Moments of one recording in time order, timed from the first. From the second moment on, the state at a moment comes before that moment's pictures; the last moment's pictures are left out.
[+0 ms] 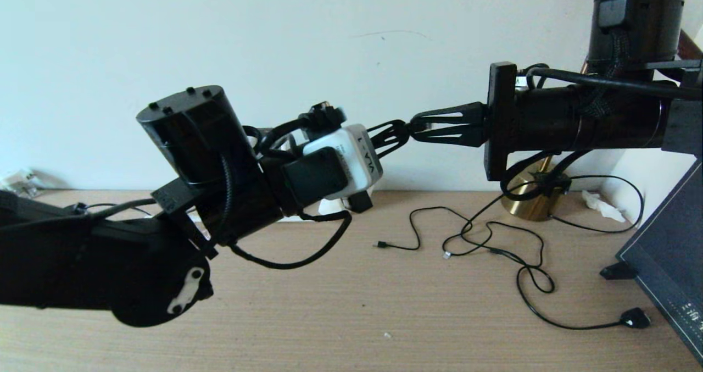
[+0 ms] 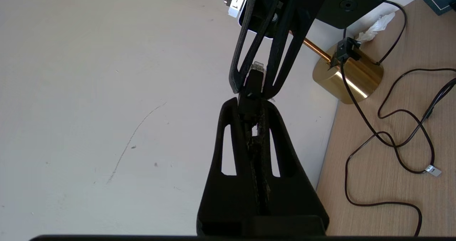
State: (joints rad) left arm -0.69 1.78 -1.01 -1.04 -0.39 1.04; right arm 0.47 1.69 -1.44 -0.08 0.78 1.47
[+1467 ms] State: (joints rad) left arm -0.19 1.59 -0.62 -0.82 0.13 -0.02; right arm 0.38 0.63 -0.51 0.09 -0.20 0.25
